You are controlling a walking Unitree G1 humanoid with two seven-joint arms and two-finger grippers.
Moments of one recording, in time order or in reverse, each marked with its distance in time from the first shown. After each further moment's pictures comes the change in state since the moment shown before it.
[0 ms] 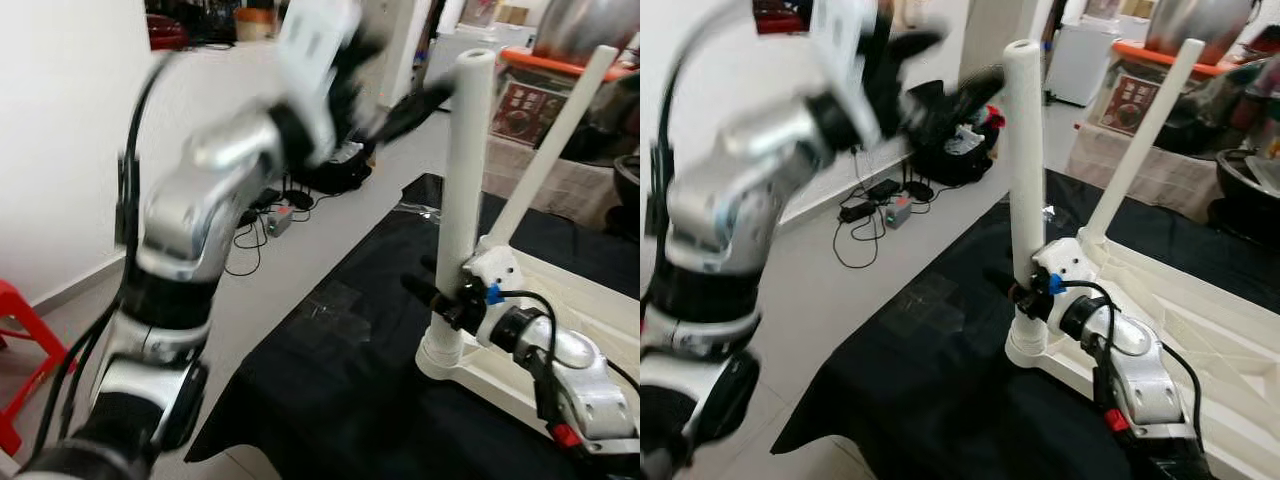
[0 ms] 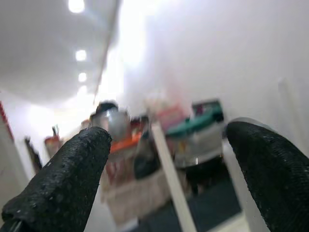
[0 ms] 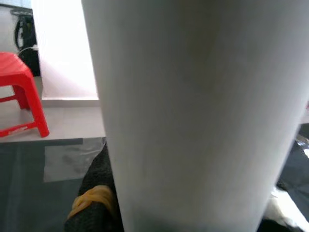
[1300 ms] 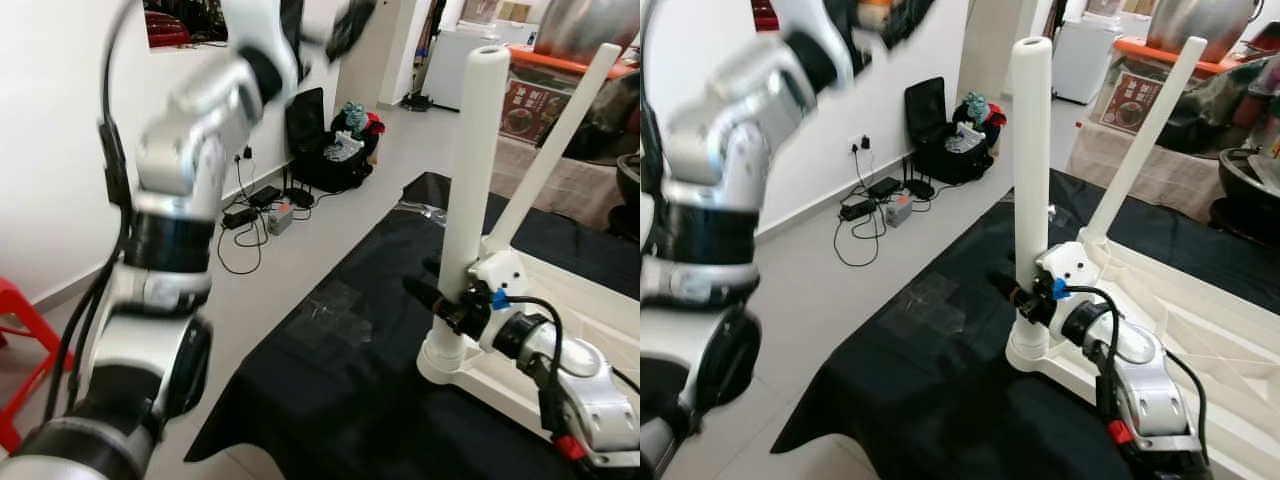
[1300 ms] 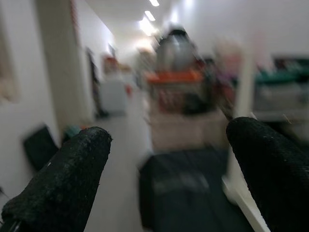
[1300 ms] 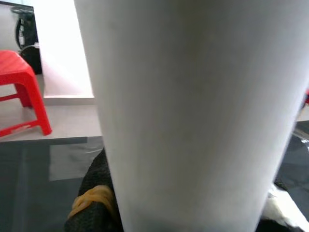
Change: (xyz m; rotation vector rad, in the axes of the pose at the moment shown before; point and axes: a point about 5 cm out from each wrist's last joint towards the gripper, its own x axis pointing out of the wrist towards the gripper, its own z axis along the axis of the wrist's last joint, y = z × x) left arm -0.050 0.038 -0.086 -0.121 0.344 0.325; right arm -0.007 0.006 0.001 0.026 0.004 0.012
